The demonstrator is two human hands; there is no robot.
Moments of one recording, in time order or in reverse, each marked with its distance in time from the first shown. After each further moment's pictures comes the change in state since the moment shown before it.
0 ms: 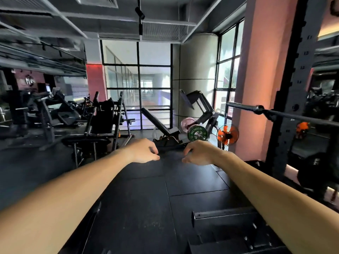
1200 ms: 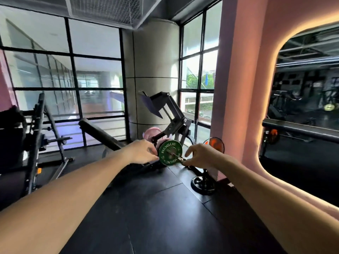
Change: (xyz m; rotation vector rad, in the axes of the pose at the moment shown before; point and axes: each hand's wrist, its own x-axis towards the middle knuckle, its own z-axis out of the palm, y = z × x) left_hand 1.006 -0.251 0.044 -0.068 -0.117 0.308; right_hand 0.905 0.293 -0.017 0.034 0.154 0.291
